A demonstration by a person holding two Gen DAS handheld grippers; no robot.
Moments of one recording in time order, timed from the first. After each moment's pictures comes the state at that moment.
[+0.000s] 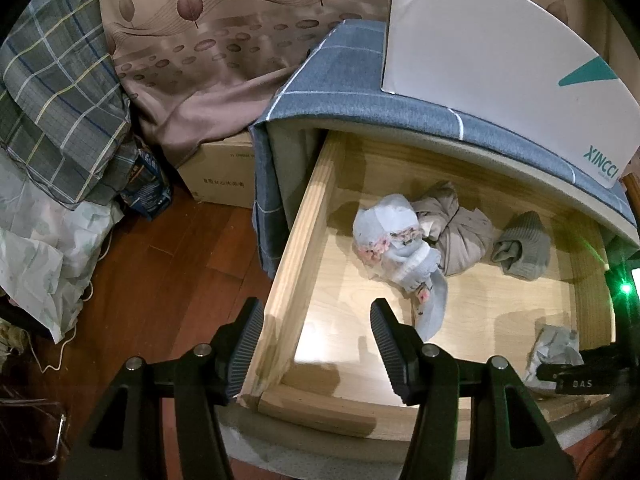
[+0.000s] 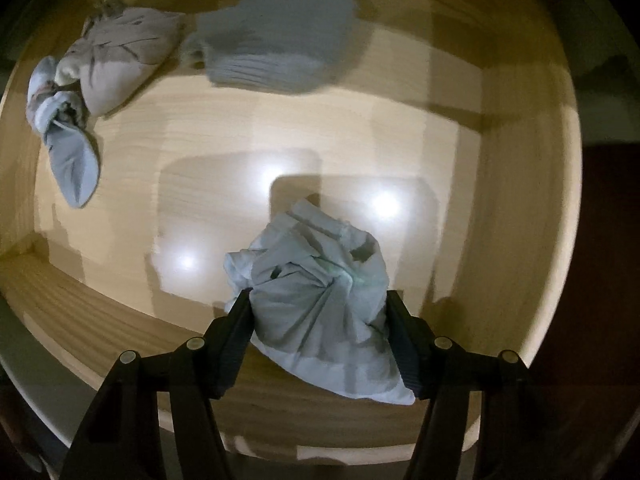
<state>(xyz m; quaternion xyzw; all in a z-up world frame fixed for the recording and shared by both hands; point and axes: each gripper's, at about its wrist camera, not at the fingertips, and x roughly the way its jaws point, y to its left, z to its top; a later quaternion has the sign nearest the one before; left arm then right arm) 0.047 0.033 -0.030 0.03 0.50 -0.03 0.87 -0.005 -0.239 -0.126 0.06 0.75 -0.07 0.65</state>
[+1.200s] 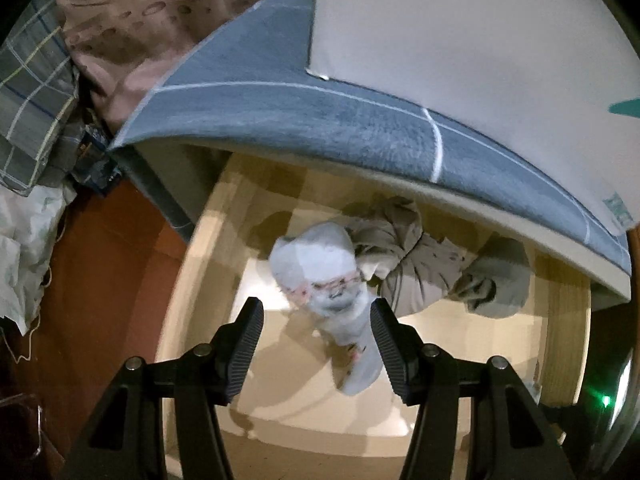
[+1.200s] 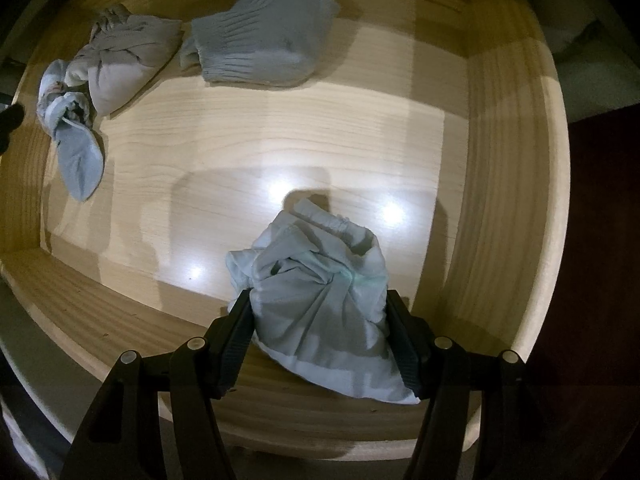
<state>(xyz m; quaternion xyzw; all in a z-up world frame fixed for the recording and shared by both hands) 0.127 -0.021 -0.058 -0.02 0.57 -0.06 0.82 -0.039 -0.244 -0.118 0.07 0.73 -0.06 0.68</state>
